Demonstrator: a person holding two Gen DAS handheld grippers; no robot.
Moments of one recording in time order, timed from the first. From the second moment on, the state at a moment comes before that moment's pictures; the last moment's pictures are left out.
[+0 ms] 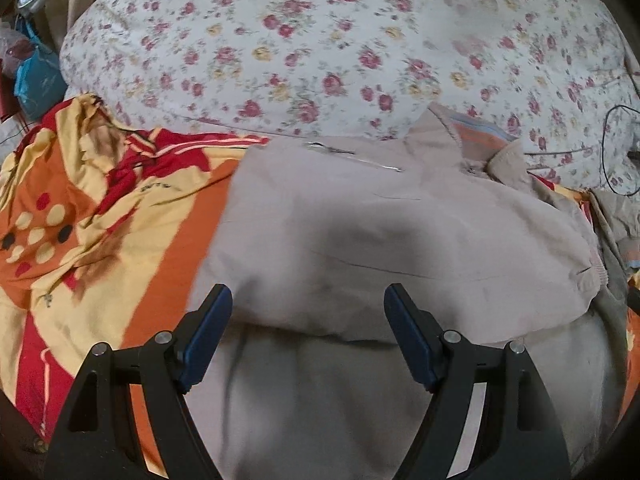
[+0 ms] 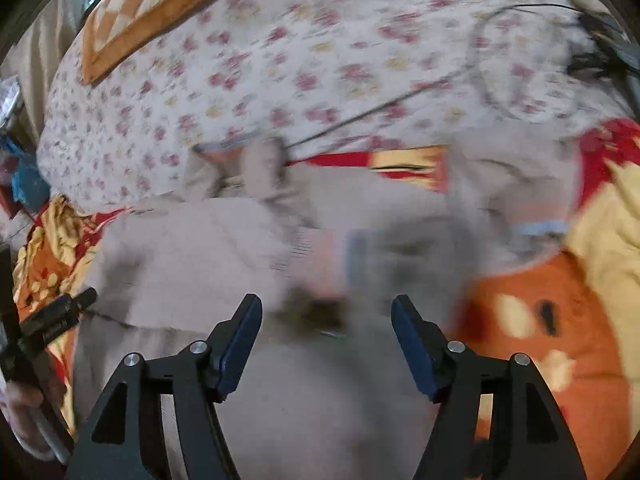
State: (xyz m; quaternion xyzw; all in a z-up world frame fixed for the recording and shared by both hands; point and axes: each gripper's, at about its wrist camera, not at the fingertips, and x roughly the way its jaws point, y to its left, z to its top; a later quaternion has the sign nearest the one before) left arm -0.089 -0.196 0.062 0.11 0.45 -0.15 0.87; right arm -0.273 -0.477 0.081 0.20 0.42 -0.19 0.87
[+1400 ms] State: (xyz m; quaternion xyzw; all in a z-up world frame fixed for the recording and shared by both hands) left arm -0.085 -0.148 0.086 0.08 0.45 -0.14 0.88; right arm -0.302 -0.536 0.238 0.01 0.35 -0.27 0.90
